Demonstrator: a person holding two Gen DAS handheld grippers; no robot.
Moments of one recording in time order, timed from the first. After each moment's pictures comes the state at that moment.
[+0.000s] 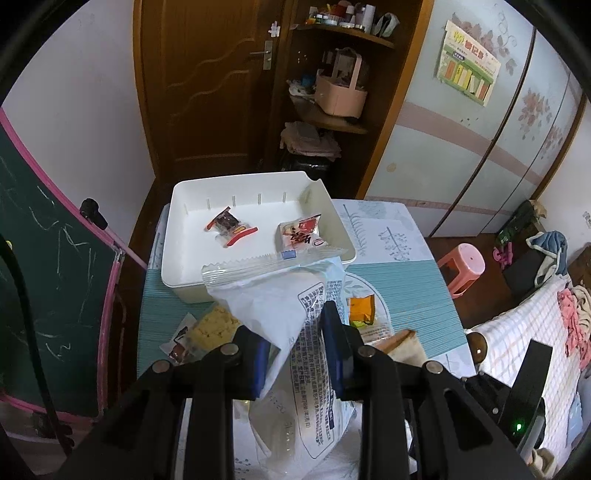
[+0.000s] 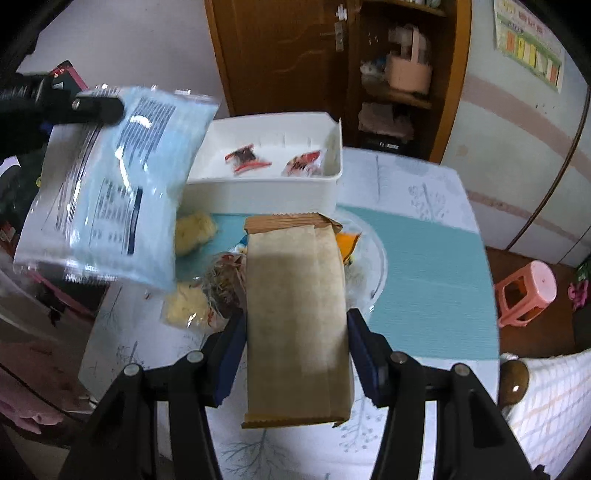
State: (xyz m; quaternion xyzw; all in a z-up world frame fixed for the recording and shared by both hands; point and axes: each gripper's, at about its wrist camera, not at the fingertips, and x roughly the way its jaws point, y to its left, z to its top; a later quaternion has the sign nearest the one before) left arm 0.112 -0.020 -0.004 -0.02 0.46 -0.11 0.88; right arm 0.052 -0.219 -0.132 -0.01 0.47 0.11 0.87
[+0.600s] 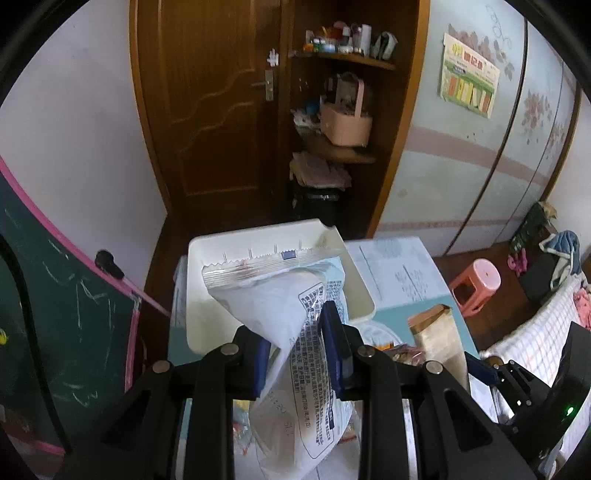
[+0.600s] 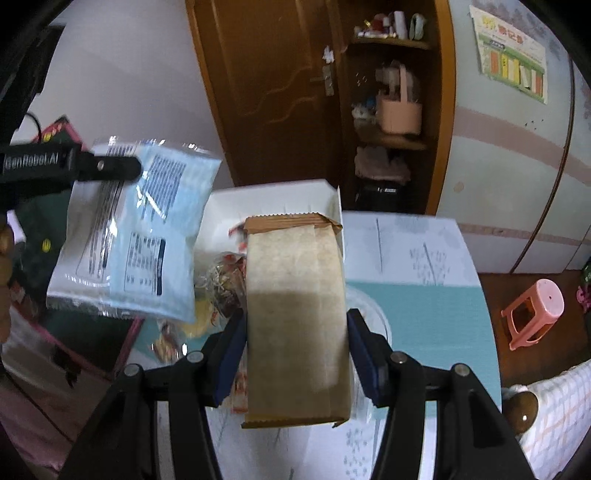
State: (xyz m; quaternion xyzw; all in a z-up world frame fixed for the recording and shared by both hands) left arm 0.161 -0.017 0.041 0.01 0.41 -0.10 0.91; right arm 0.092 -0.219 -0.072 0.04 0.38 0.11 0.92
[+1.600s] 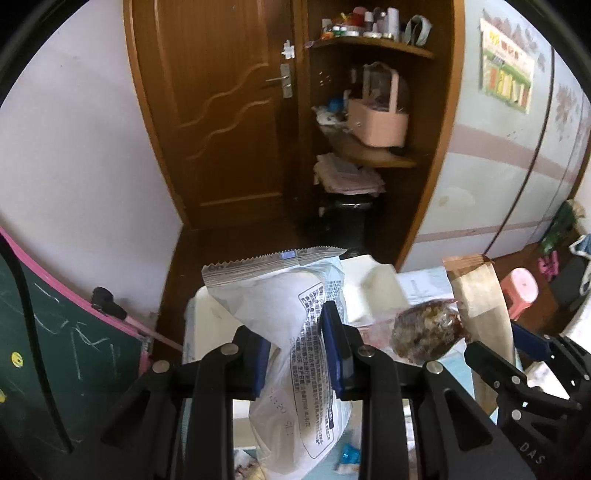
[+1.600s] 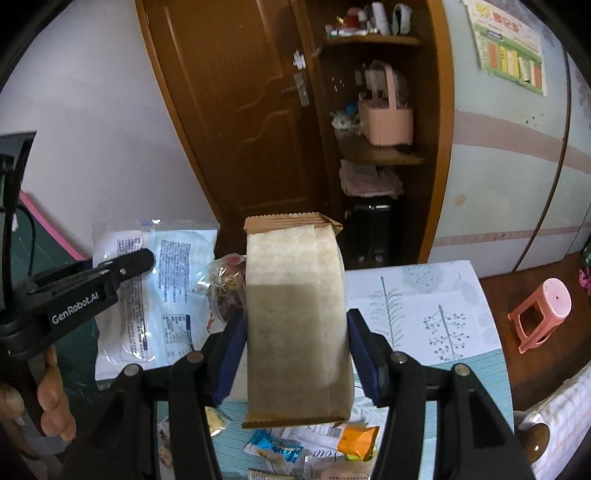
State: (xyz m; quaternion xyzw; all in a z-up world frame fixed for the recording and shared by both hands) left arm 0.320 -0.016 -0.015 0.05 0.41 -0.05 0.91; right arm 0.246 -0.200 -0.049 0.08 0.39 0.06 0.91
